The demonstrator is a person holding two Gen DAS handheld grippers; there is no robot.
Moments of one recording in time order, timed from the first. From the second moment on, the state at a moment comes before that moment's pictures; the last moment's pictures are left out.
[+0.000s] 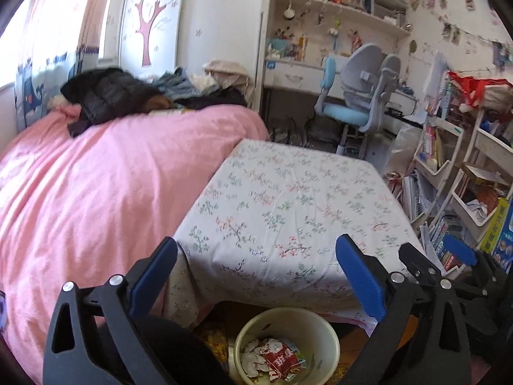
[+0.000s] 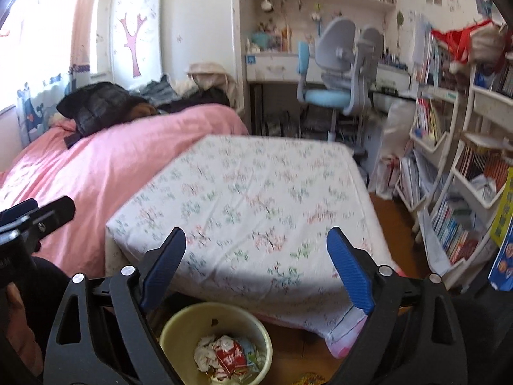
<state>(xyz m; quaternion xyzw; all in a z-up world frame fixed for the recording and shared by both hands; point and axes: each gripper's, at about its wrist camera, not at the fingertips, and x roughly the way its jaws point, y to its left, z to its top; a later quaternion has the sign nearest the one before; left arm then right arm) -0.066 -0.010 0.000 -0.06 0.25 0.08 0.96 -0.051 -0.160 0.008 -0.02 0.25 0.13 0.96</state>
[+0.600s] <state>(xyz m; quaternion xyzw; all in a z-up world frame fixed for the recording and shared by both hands) -0.085 -0.012 0.009 -0.03 0.24 0.10 0.97 -0.108 -0.195 0.053 -0.01 0.21 0.09 0.97</state>
